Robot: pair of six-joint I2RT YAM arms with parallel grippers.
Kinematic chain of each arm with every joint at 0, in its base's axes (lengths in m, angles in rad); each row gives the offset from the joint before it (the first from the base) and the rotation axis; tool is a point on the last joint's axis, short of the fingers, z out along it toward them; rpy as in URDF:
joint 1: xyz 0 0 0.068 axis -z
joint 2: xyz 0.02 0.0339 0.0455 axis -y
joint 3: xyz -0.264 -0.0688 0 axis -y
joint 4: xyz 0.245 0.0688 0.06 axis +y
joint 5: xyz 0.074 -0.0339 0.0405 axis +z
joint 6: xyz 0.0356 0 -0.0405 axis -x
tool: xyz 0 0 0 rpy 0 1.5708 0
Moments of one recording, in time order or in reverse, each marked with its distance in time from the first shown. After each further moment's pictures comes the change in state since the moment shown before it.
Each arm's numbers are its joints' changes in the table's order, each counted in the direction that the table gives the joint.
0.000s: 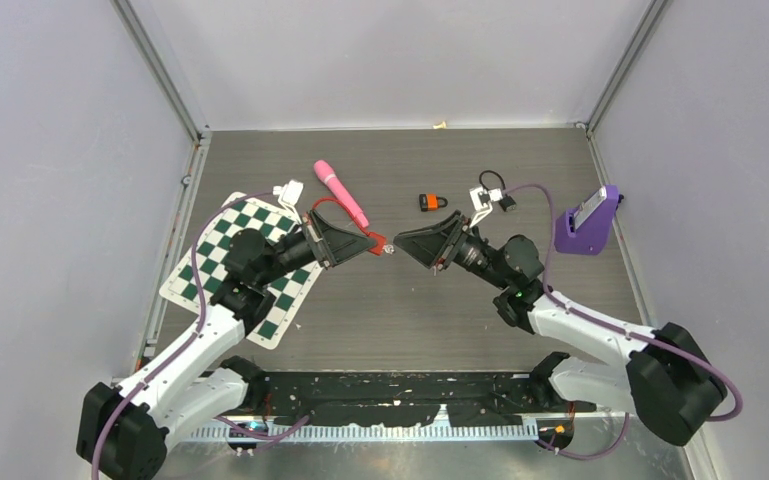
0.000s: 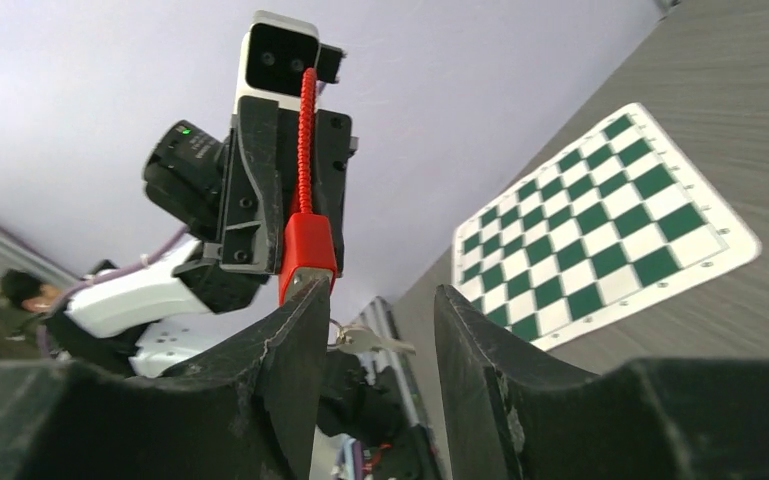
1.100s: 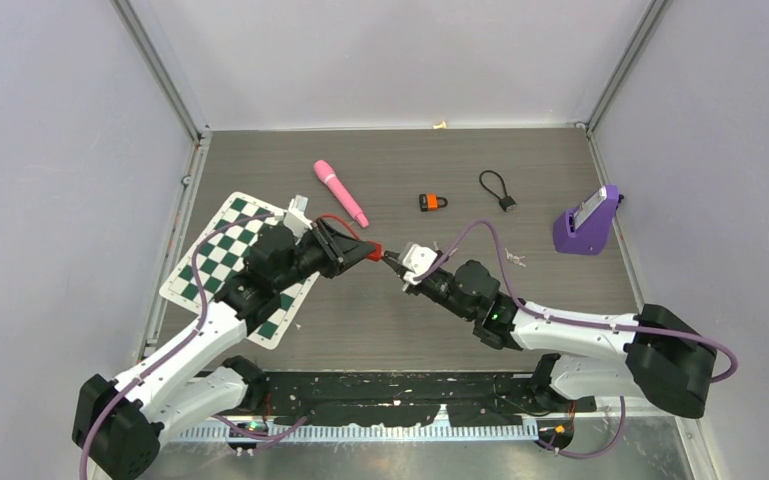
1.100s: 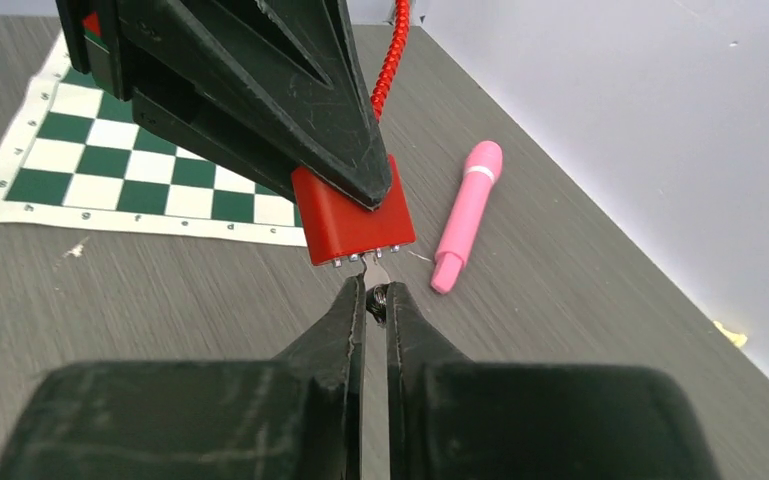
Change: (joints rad) left arm 0.108 -0.018 0.053 0.437 0.367 0.079; right arm -0.360 -0.109 0.023 0.152 -0.460 1.275
